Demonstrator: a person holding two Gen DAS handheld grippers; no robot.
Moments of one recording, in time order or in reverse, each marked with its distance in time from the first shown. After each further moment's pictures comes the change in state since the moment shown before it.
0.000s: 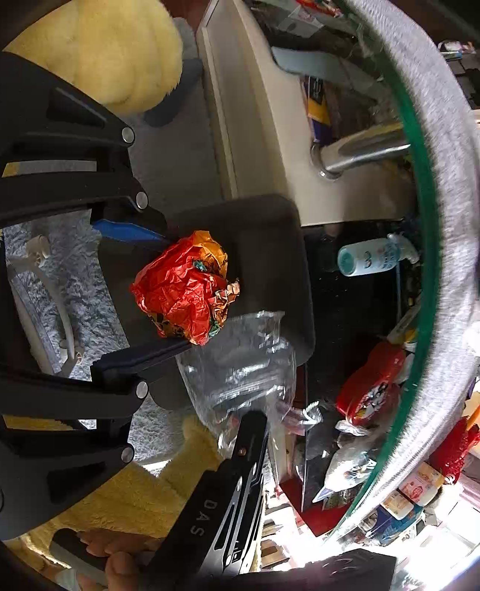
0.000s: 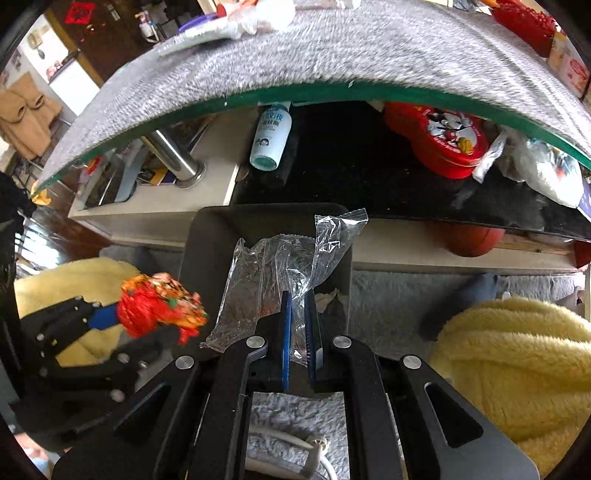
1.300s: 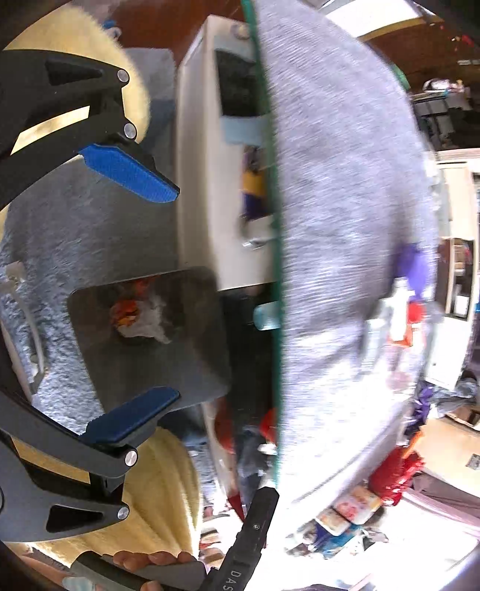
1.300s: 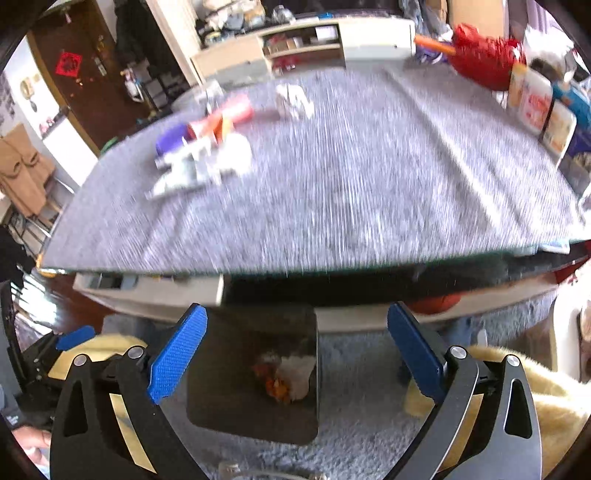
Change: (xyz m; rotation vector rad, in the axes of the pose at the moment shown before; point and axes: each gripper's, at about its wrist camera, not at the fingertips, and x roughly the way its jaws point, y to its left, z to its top) left arm -0.087 0.039 0.052 -0.066 -0.182 0.103; right arm -0.091 -0.031 0.068 0.082 -0.256 -0.024
